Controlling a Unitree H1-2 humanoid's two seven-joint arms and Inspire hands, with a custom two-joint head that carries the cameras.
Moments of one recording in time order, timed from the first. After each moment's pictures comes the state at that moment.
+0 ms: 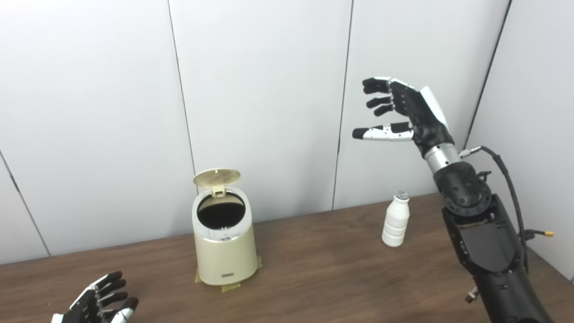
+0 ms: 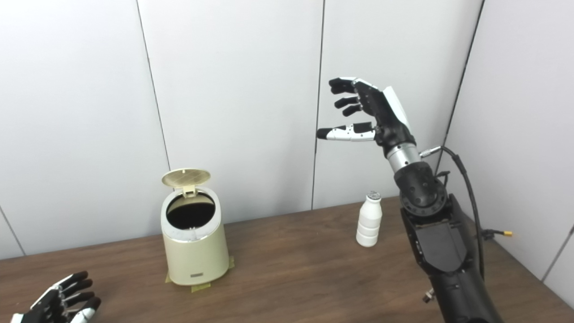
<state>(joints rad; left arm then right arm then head) -0.20 0.19 0.08 0.17 0.02 -0.14 -0.02 -0.68 -0.53 -0.16 0.03 -0.17 0.16 0.02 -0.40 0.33</state>
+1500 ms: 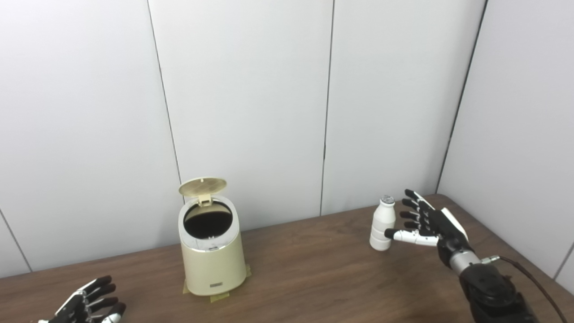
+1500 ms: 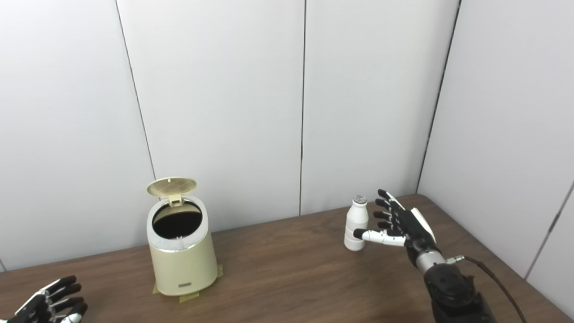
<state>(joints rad) -0.22 0.19 0.09 0.13 -0.01 -0.08 -0.05 -0.31 -0.47 -0.27 0.22 0.01 0.16 0.06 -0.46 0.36</state>
